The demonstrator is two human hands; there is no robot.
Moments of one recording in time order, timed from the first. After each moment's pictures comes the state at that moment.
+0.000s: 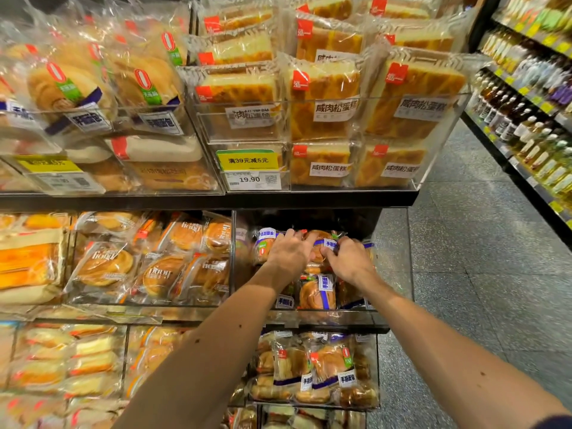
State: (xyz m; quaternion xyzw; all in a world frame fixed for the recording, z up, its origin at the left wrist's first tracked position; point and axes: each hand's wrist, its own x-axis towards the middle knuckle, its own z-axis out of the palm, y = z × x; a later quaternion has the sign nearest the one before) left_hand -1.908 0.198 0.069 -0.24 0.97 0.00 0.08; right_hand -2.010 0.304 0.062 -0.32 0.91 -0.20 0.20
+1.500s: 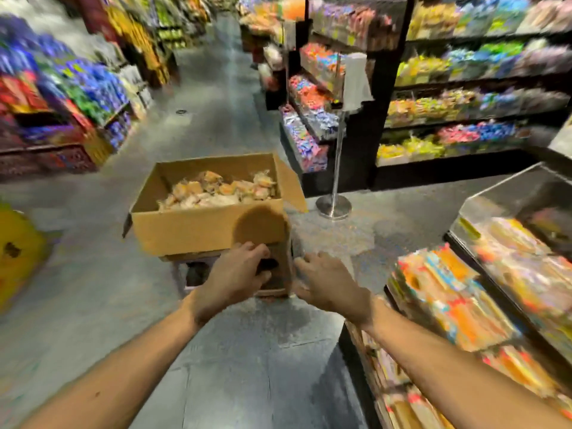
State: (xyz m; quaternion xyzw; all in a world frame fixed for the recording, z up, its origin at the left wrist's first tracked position) left_hand -0.862 0.217 0.150 -0.81 0.58 0.04 -0.06; right_hand -1.031 0.101 0.138 -0.98 0.21 0.00 0.03
